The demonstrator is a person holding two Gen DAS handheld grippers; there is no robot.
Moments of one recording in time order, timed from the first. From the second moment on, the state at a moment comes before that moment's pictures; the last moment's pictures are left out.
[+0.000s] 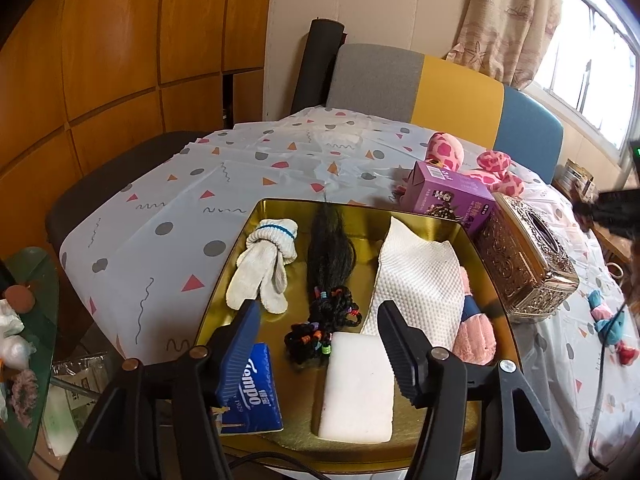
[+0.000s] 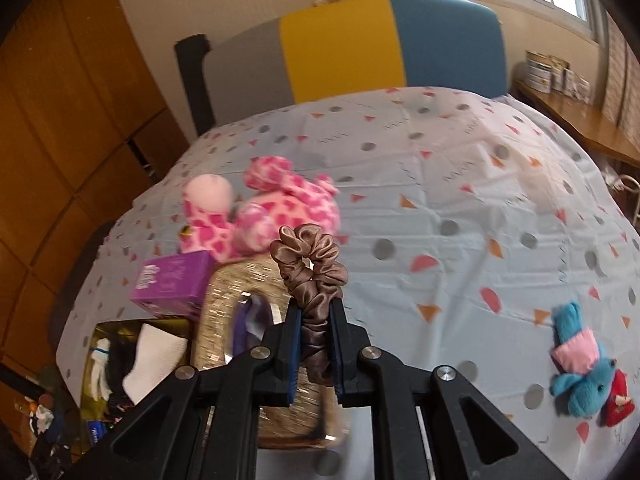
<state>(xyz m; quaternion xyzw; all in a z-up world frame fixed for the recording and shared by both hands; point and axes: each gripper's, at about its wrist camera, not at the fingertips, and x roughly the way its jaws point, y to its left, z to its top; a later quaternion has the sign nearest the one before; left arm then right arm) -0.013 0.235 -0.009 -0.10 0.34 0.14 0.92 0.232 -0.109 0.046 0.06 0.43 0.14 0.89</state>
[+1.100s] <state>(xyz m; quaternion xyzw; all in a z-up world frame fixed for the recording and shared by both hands) -0.043 0.271 -0.013 -0.12 0.32 0.21 0.91 0.134 0.145 -0.045 0.00 0.53 0.36 0.77</state>
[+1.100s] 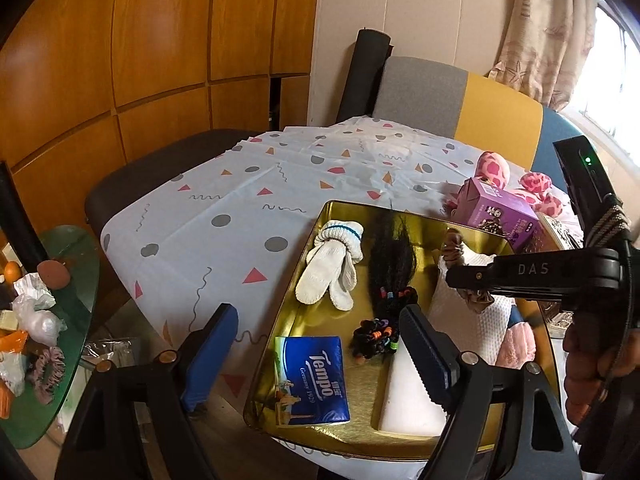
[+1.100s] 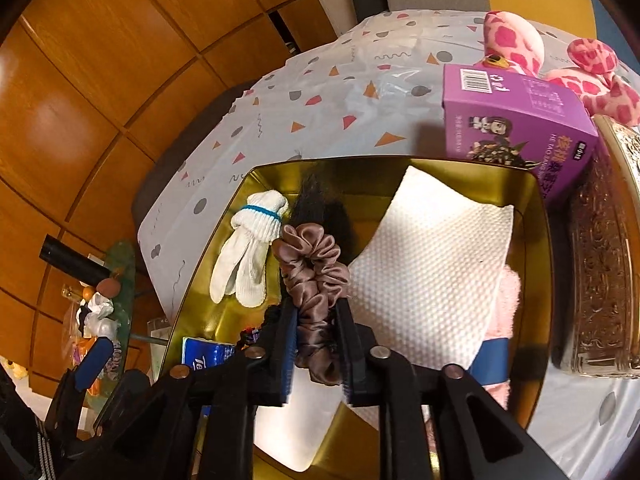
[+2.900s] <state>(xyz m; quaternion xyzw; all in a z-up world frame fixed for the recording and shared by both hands) 0.004 0.104 0.017 0.03 0.33 0.01 0.94 0.118 -0.235 0.005 0.03 0.39 0.00 0.92</state>
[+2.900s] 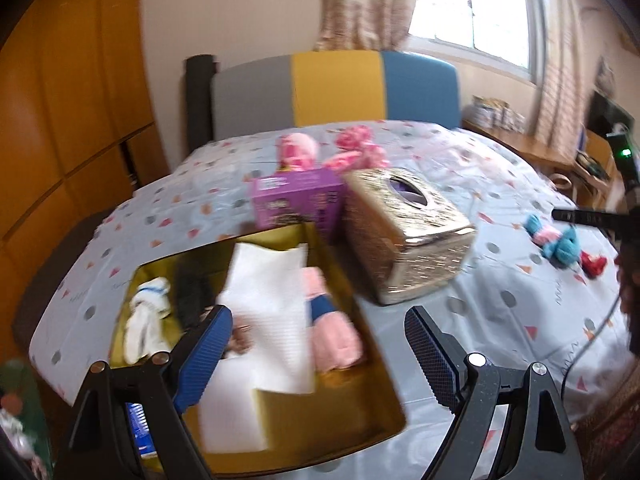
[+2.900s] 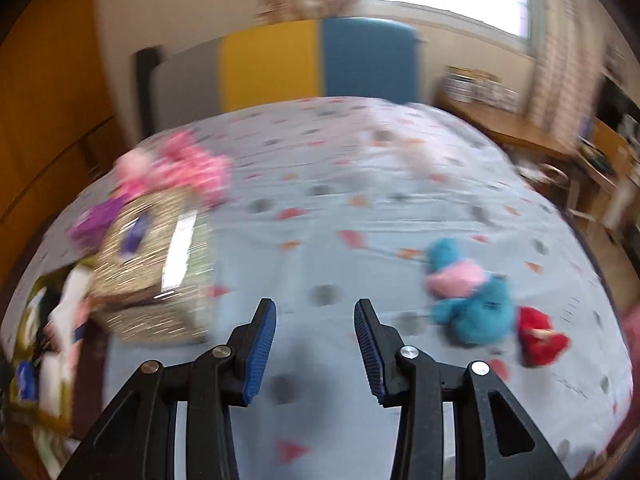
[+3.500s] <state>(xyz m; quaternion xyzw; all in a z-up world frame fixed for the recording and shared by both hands) 0.071 -0.072 0.008 0.10 0.36 -0.17 0.91 0.086 -0.430 -0.040 0.37 0.35 -0.22 0.83</state>
